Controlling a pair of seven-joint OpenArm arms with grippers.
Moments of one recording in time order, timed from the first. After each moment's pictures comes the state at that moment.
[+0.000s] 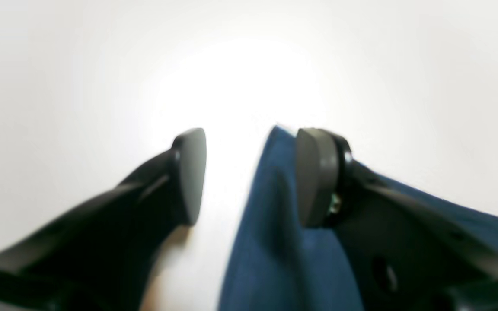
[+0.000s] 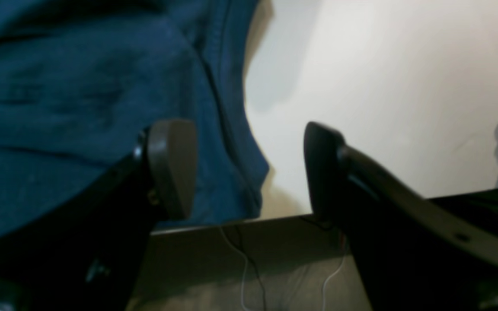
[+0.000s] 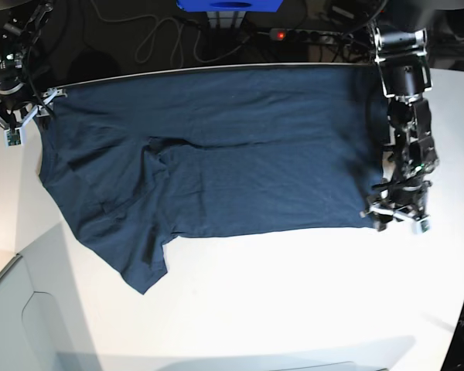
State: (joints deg) left arm -10.8 -20.1 -10.8 63.5 -26.0 -4.2 23.0; right arm -23.2 8.6 40.5 109.6 4.9 35.8 -46.2
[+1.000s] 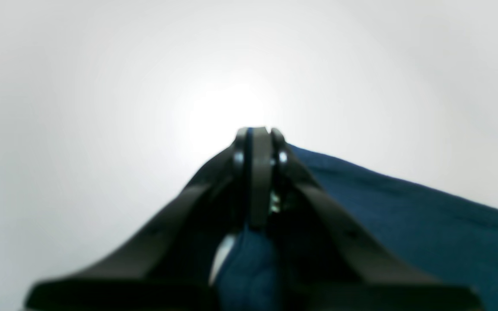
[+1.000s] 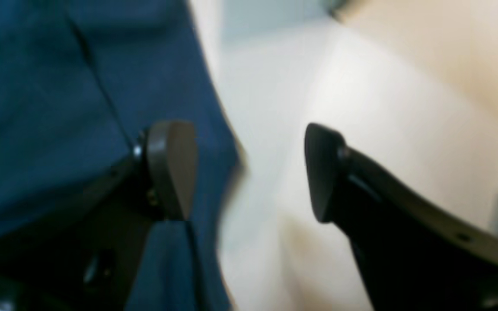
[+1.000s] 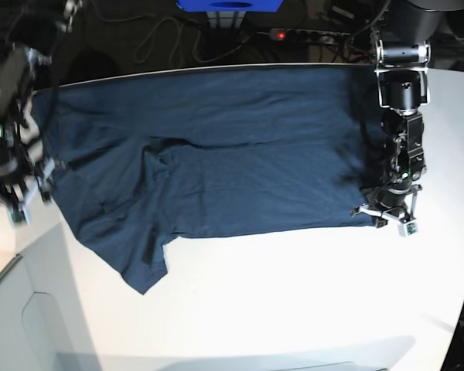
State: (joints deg) left arm -14.7 -20.5 -4.5 53.3 -26.2 -4.2 16.0; right arm 2.0 18.3 25.6 97.8 5.6 35.8 -55.3
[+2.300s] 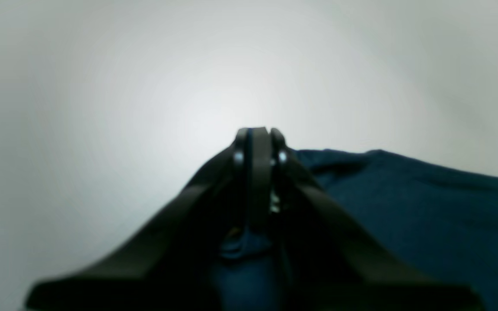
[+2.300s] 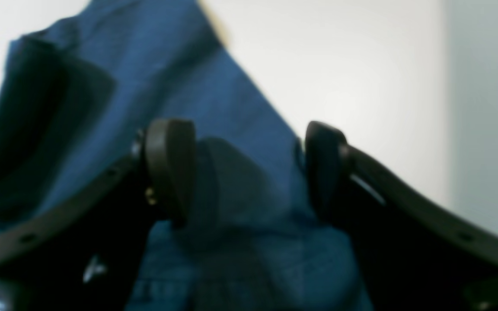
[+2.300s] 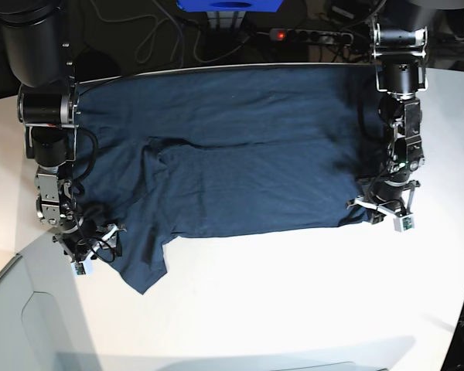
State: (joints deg) left arm -9.2 -20.4 -4.3 63.6 -26.1 -3.5 18.1; right arm 34.3 17.1 -1.7 25.6 4.9 25.9 -6.4
